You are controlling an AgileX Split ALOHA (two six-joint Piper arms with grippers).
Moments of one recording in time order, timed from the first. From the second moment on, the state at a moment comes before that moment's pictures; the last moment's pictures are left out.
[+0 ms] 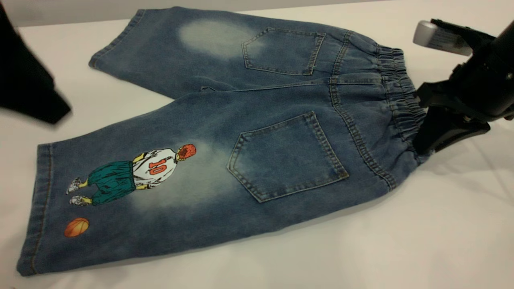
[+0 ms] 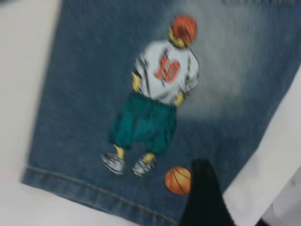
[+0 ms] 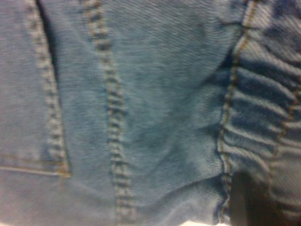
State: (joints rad) left arm -0.32 1.35 -0.72 -0.26 0.74 0.77; right arm -0.01 2.09 -0.92 0.86 0.57 -0.86
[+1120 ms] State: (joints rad) left arm -0.32 1.72 -0.60 0.06 0.62 0.77; right arm -0.01 2.09 -1.03 0.90 0.71 -0.82
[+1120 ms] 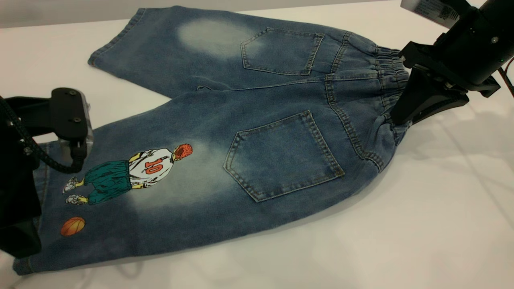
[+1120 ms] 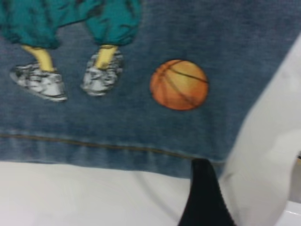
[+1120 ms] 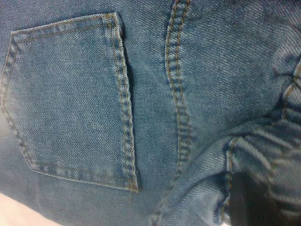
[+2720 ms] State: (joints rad) left arm -0.32 1.96 -0.55 0.25 0.36 0.64; right arm -0.01 2.09 -1.03 0.91 0.72 -0.82
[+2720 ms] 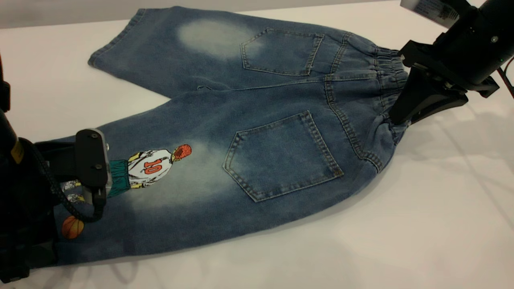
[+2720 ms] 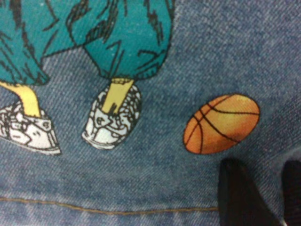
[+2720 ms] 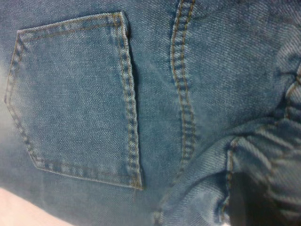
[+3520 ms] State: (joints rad) left arm -0.32 1.59 -0.57 0.17 0.42 0.65; right arm -0.01 1.91 -1.02 0.78 0.85 -0.70
